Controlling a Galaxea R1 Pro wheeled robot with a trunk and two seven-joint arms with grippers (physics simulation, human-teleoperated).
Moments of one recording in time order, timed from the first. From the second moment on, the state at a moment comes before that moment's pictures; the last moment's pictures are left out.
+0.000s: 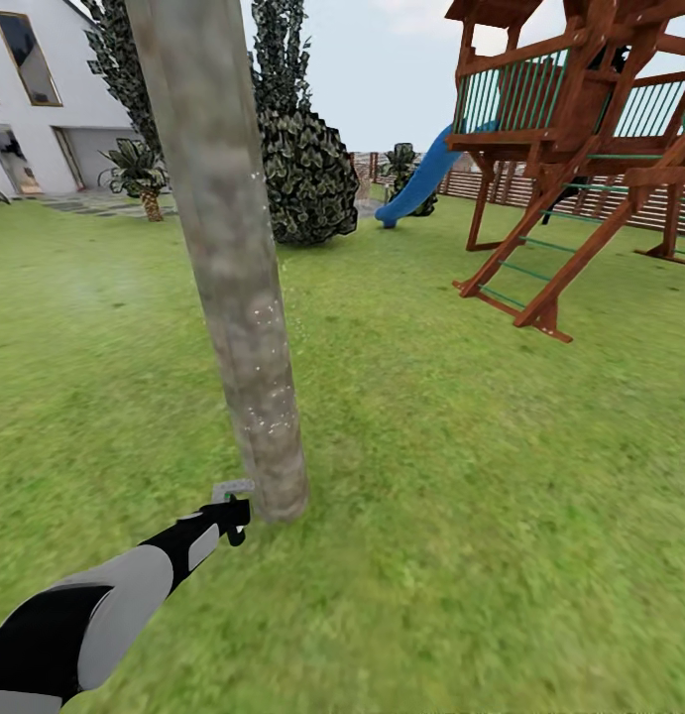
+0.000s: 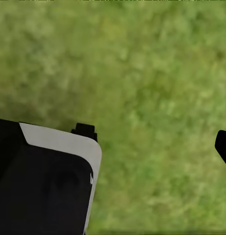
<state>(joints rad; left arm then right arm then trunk) -0.96 0.02 0.06 -0.03 0.07 0.00 -0.04 -0.32 -0.04 0.59 0.02 -0.36 -0.23 -0.05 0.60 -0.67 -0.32</state>
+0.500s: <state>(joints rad) -0.96 0.02 0.06 -0.48 0.08 0.48 -0.04 -0.32 -0.04 0.58 0.02 -0.36 -0.23 -0.06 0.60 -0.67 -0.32</state>
